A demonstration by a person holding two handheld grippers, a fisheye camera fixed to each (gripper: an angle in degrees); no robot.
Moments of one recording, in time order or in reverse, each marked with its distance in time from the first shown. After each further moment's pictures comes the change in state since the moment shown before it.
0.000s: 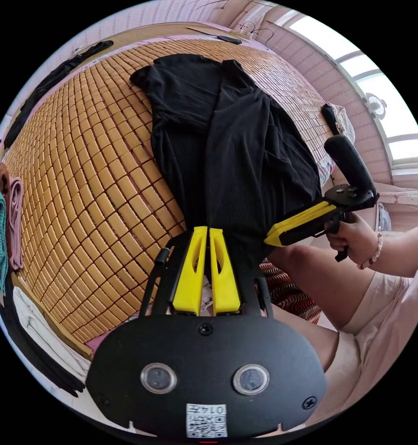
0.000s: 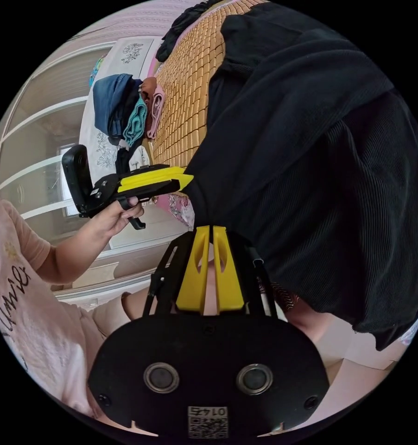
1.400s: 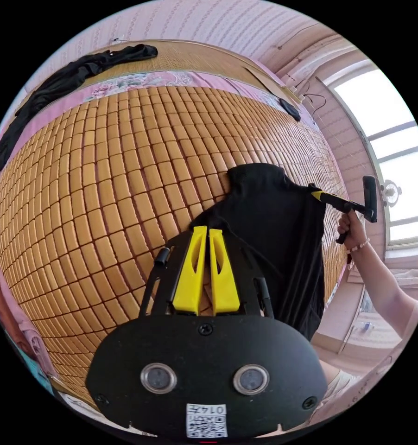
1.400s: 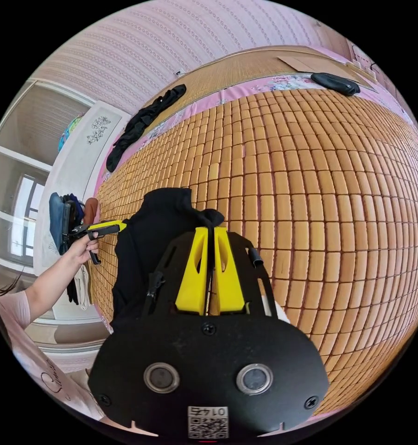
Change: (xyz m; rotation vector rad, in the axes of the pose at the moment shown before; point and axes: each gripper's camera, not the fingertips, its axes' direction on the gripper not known) left arm -0.184 -0.251 -0.004 0.218 0.076 -0.210; right arm 0.116 -0.119 -0.256 0.482 0.420 -0.014
